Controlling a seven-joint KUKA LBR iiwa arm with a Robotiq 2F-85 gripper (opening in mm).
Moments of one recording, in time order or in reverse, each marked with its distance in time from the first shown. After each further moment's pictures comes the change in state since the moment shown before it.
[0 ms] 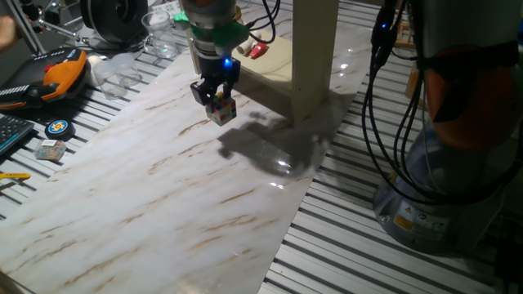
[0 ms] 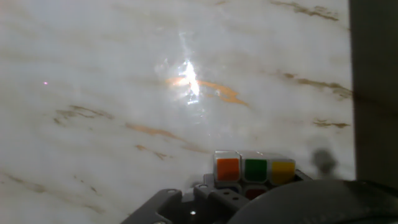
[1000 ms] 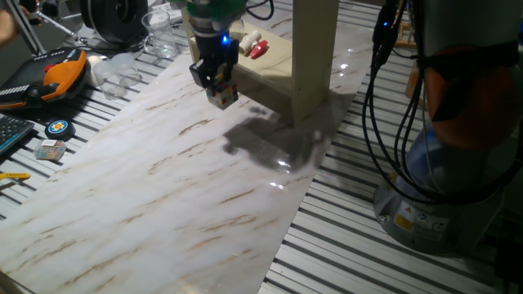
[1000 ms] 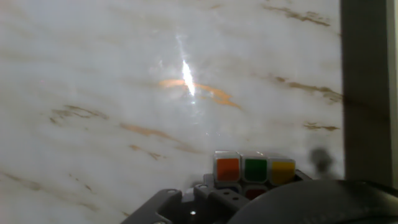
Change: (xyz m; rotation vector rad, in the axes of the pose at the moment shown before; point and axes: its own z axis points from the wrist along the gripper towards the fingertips) arm -0.007 -0.009 -0.033 0.025 0.033 -0.031
